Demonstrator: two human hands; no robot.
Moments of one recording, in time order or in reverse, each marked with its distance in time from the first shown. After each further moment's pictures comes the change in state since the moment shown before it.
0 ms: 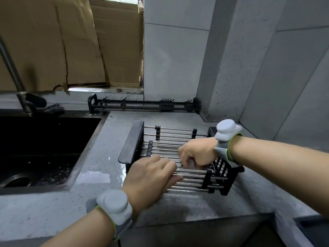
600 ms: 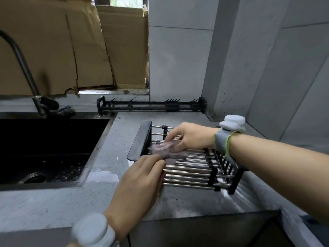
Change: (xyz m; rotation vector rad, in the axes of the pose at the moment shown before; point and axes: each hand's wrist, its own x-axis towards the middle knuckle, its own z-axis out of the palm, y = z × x) left_hand -0.022 0.011 -0.051 -0.153 -0.072 -0.241; right_hand 0.010 -0.035 -0.027 0.351 0.404 0.021
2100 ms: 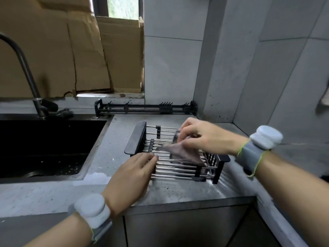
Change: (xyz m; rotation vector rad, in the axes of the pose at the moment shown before) left_hand -0.006 -0.010 -0.010 0.040 -0.163 0.098; right_hand -0.107 -0.041 -0.020 0.015 0.165 -0.016
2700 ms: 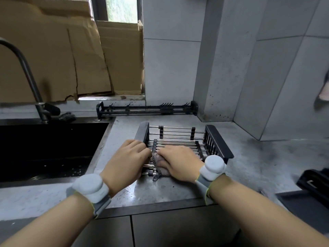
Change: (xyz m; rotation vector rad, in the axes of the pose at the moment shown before) left_hand 0.015 -0.043 -0.014 0.081 -0.099 0.042; right_hand 0.034 -0.009 0.110 -0.426 0.203 -0.047
